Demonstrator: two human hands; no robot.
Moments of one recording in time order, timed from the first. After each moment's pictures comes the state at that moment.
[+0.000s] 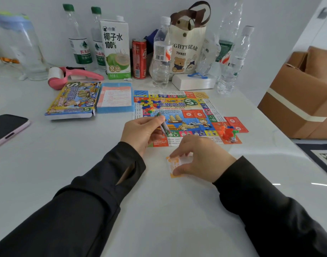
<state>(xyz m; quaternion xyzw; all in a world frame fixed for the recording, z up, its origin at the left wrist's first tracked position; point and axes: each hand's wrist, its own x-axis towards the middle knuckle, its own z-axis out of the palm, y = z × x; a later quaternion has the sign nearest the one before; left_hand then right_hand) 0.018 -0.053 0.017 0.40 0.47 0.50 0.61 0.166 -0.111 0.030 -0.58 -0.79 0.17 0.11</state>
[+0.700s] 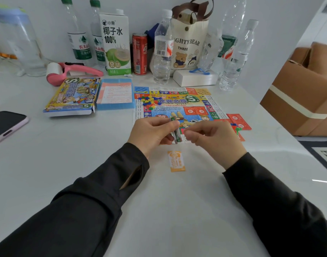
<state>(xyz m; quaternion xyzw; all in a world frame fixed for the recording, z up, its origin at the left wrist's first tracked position) 0.026 -0.060 0.016 0.52 0.46 0.45 0.56 0.177 -0.100 0.026 -0.56 -0.65 0.27 0.44</state>
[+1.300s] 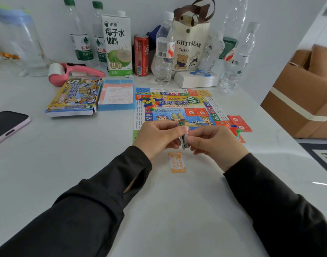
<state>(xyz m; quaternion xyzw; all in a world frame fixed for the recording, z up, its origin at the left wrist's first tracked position) 0.030 -0.069 0.019 0.55 0.43 0.43 0.58 0.179 -0.100 0.026 -0.55 -0.58 0.42 0.43</state>
